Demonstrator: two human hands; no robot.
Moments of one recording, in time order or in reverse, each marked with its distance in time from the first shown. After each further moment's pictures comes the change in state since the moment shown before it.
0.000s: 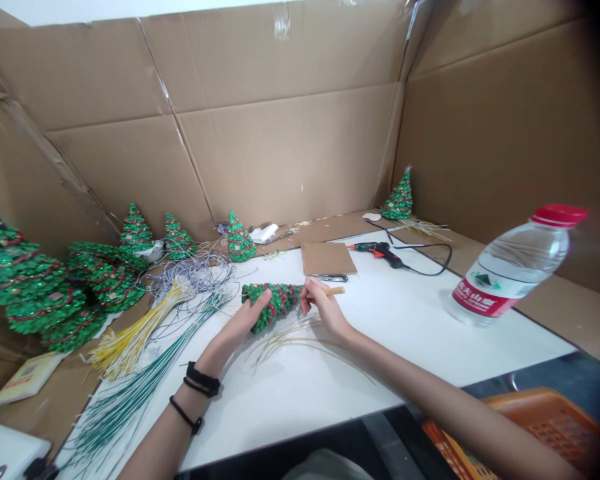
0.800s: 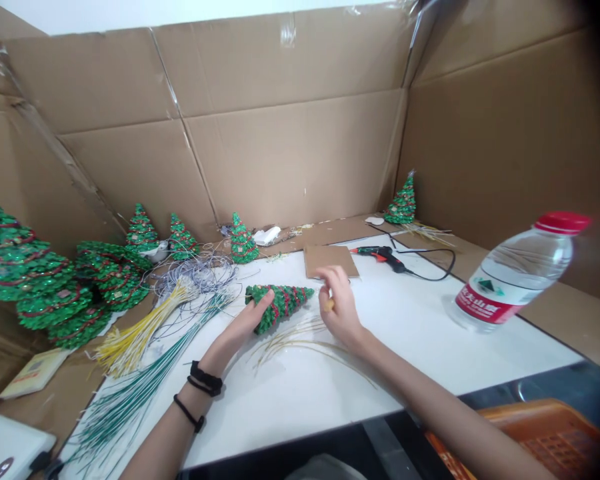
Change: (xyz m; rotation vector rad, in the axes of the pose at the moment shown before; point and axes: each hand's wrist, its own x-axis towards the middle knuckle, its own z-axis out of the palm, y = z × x) left_hand 0.000 -0.001 0.000 0.005 -0.006 -0.031; right_hand -0.007 -0.012 -0.018 -0.782 0.139 -0.546
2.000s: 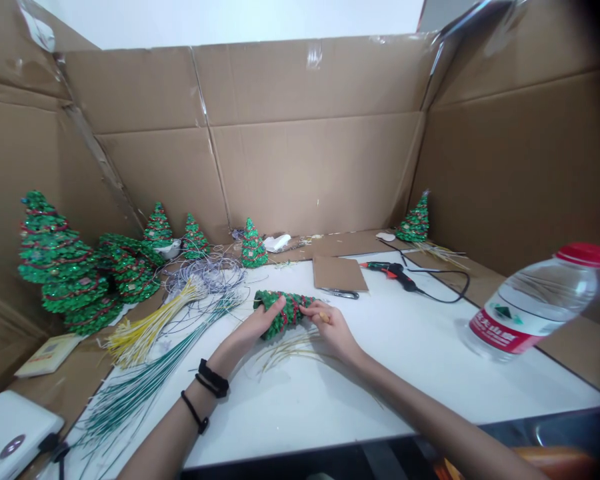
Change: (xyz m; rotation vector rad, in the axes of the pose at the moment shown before) left_hand 0.002 -0.008 0.000 -0.019 -0.015 0.068; right_hand -0.013 0.014 0.028 0.368 -0.311 0.319
